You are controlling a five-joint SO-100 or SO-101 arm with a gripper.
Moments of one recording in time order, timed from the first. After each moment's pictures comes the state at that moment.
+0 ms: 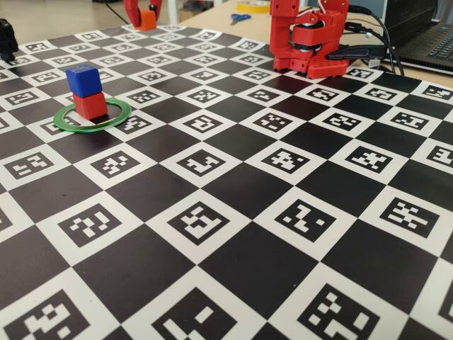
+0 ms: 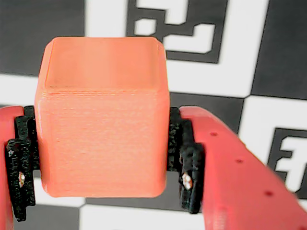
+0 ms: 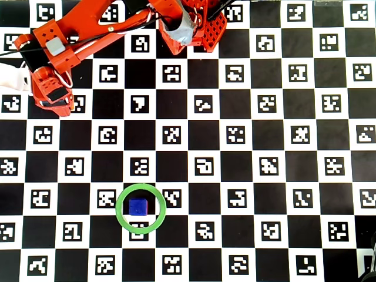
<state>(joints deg) 57.7 72.2 67.6 89.2 -63.8</state>
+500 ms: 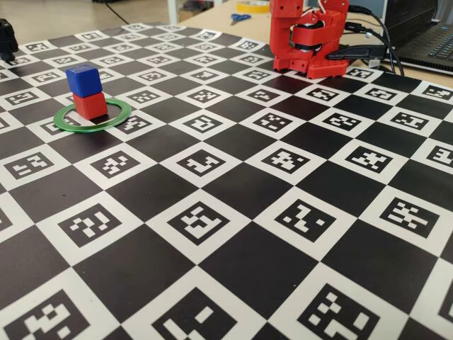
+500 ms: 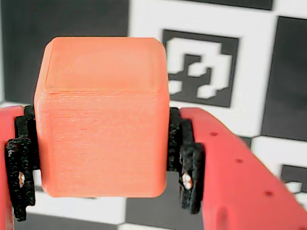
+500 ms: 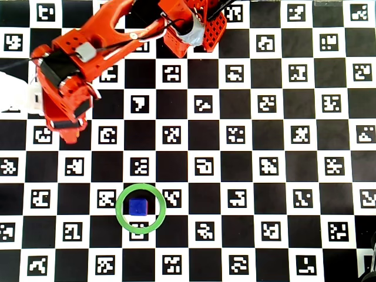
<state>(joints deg) 43.5 72.2 49.0 99.1 -48.9</state>
